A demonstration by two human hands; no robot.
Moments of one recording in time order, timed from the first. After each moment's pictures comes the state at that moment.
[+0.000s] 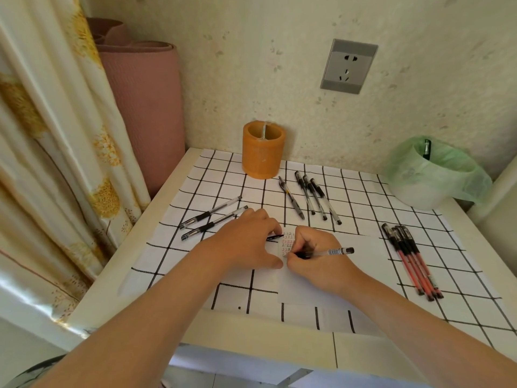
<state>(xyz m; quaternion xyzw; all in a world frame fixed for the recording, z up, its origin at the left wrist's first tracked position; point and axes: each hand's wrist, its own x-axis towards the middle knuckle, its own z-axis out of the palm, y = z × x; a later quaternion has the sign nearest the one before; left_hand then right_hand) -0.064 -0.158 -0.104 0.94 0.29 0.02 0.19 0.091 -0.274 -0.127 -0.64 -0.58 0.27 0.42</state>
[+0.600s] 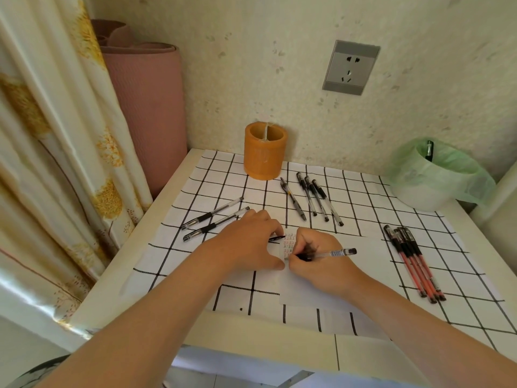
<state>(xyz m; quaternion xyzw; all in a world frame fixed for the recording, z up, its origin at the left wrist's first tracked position) -0.064 -0.157 -0.104 0.94 0.29 0.01 0.19 0.093 -0.275 -0.128 -0.64 -0.58 0.28 0.41</state>
